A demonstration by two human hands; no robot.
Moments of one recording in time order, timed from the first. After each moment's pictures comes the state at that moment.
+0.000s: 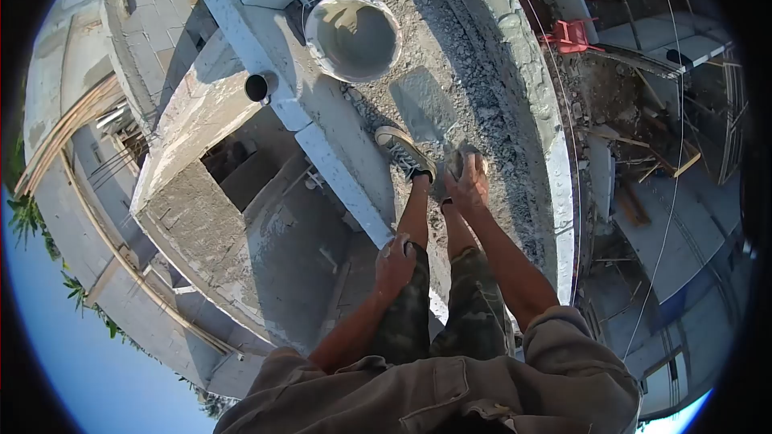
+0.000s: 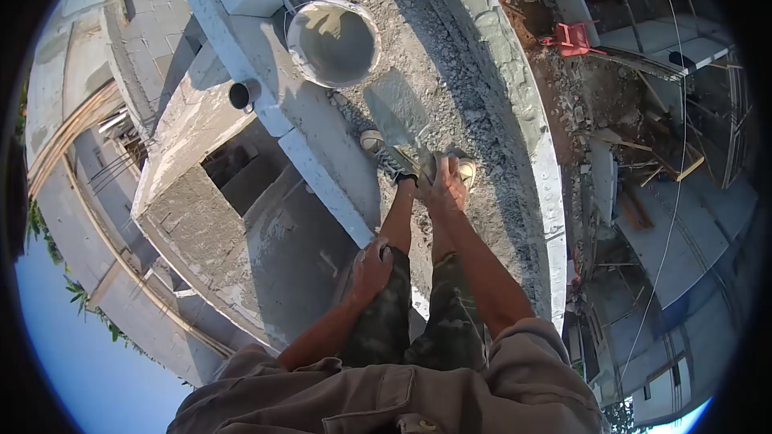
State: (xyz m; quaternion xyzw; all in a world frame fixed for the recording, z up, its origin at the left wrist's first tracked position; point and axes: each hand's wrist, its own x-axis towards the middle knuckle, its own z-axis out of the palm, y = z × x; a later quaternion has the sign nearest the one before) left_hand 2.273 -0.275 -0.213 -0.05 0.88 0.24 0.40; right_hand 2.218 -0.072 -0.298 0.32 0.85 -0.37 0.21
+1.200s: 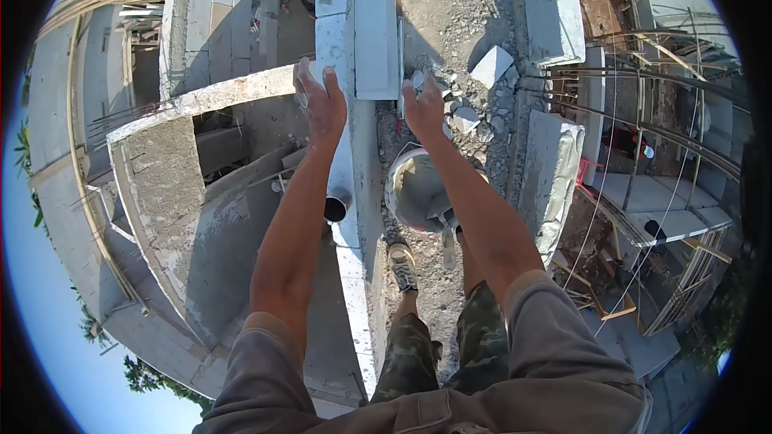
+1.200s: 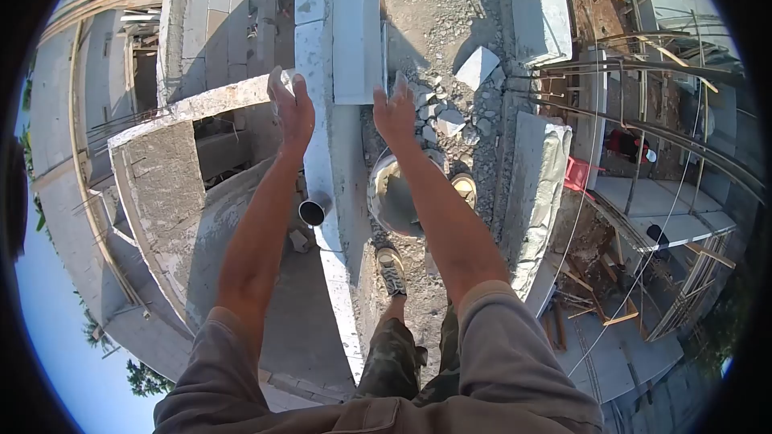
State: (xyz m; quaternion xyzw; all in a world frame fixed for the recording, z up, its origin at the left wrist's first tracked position) left_hand 1.631 -0.373 -0.312 -0.18 0.91 0.34 -0.12; right_hand 1.640 -0.203 -0.397 0.08 0.86 -0.50 0.02
